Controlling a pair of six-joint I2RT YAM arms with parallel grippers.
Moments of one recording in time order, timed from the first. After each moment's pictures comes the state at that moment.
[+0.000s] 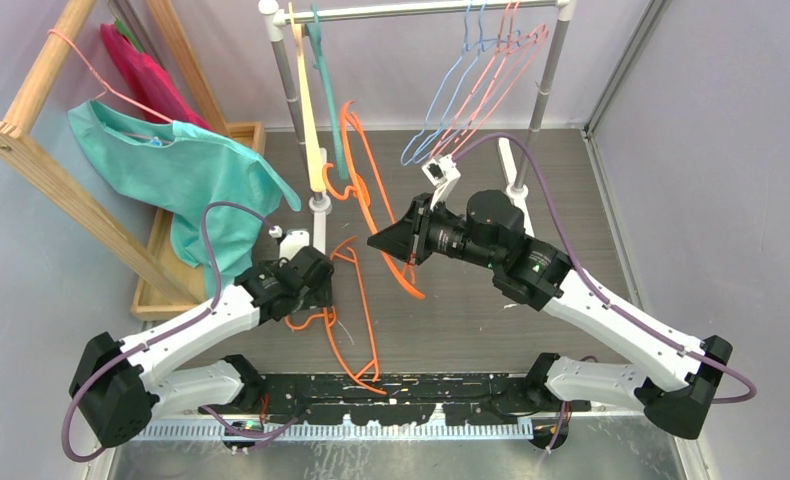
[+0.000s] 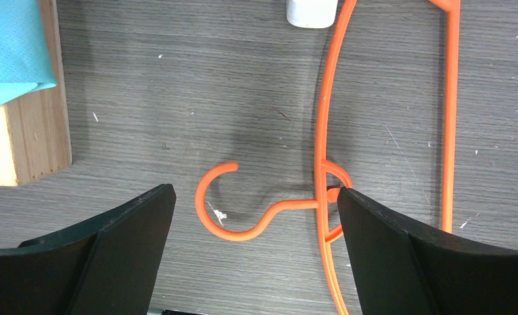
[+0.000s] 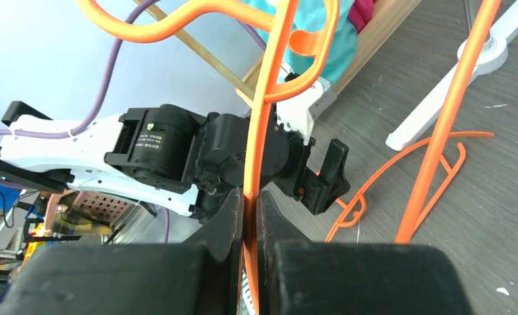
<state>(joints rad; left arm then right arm) -0.76 1.08 0.71 -0.75 -0.51 -0.75 0.89 1.07 1.12 -0.18 -0.22 0.64</state>
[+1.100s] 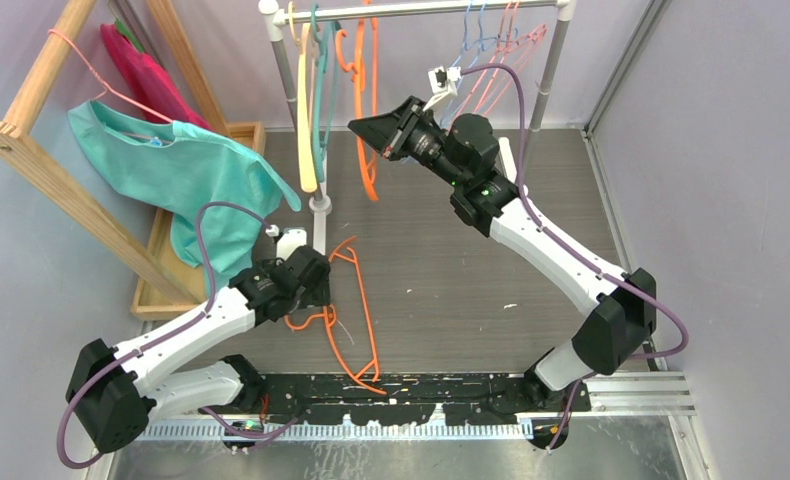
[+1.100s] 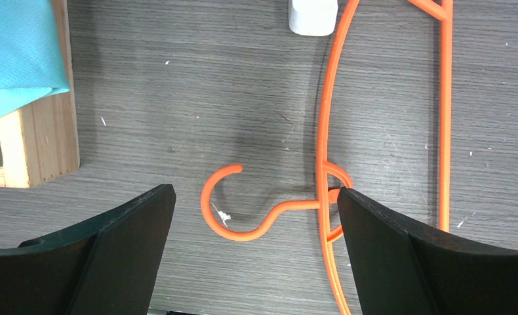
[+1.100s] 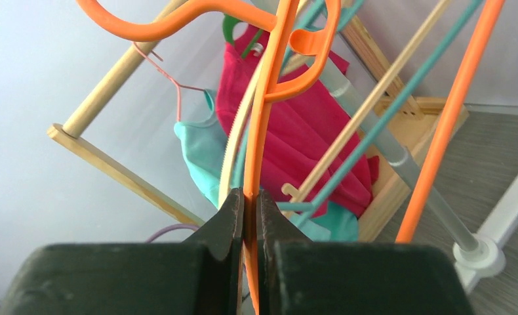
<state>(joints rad) -0.76 1.05 0.71 -0.76 -0.51 -0.72 0.66 1.51 1.44 0.31 -0.25 0.83</state>
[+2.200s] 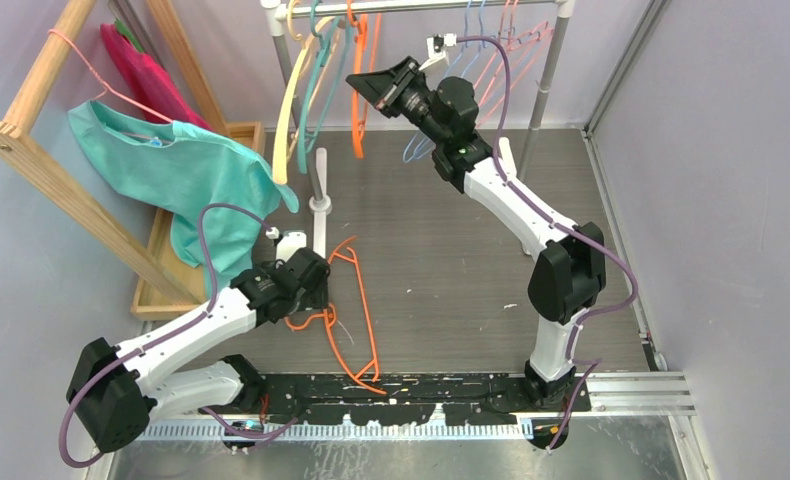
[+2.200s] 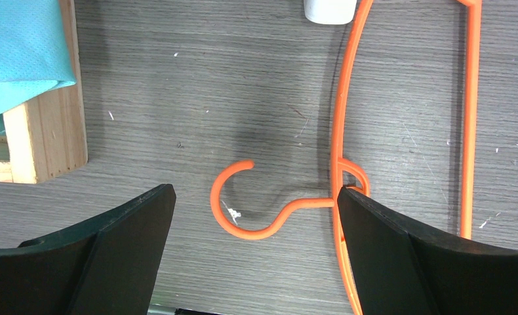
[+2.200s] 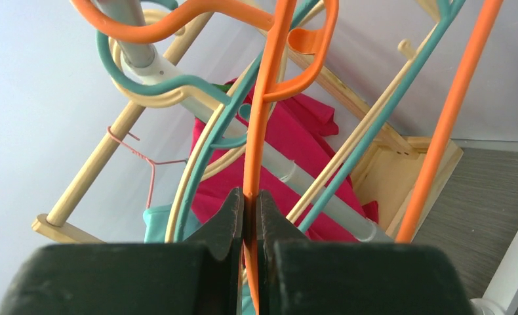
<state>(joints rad) -0.75 1.05 0.70 -0.77 -0.52 -0.72 0.55 1.84 1.74 0.40 -0.26 0.99</state>
